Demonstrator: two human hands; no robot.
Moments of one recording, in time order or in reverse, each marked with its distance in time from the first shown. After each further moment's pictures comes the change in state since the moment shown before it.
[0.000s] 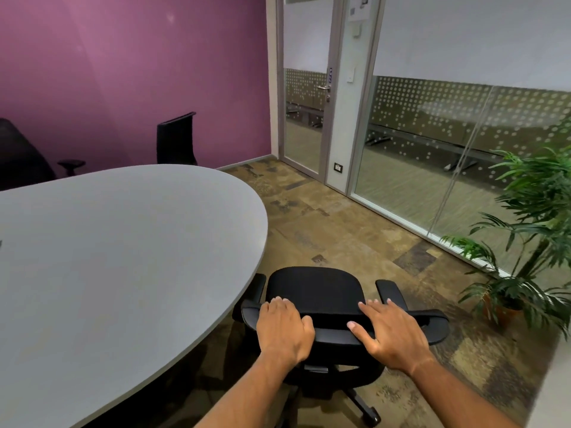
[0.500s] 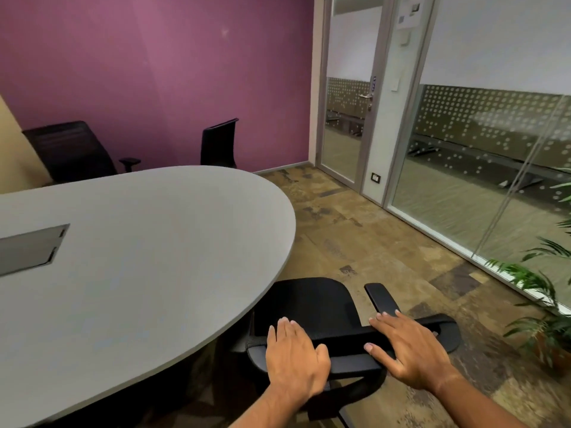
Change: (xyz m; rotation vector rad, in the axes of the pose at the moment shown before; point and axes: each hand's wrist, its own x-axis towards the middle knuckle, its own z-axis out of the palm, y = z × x) left_hand -0.038 0.015 0.002 0.005 -0.135 -0.189; right_hand 0.012 0.019 -0.007 0.059 0.037 -0.261
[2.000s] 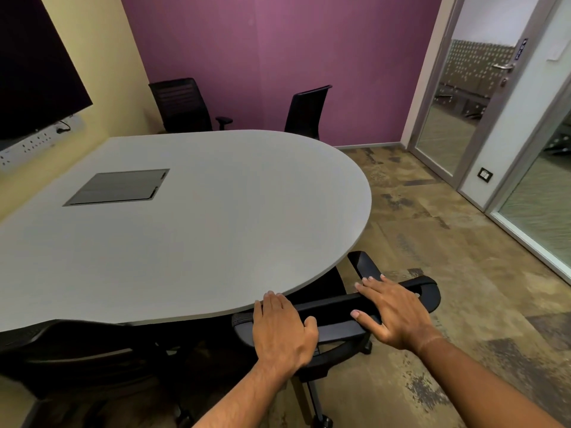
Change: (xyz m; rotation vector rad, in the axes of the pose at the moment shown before) left_hand 0.008 -0.077 -0.009 -0.086 0.048 -0.446; right_hand 0.137 -0.069 0.014 0.059 -0.014 -0.450
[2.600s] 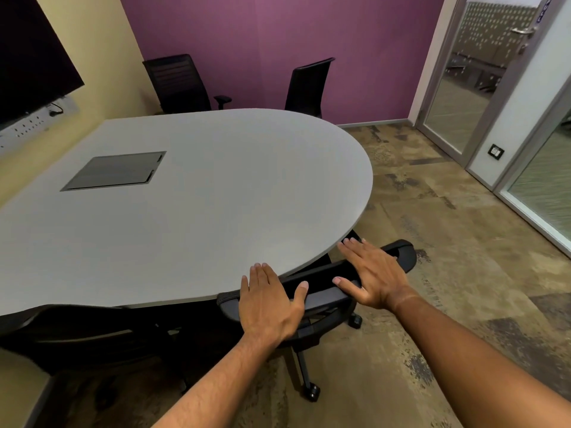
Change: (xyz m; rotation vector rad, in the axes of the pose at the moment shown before) left_hand 0.023 -0.003 0.008 0.016 0.063 -0.045; right_hand 0.042 0.012 0.004 -0.005 0.016 -0.076
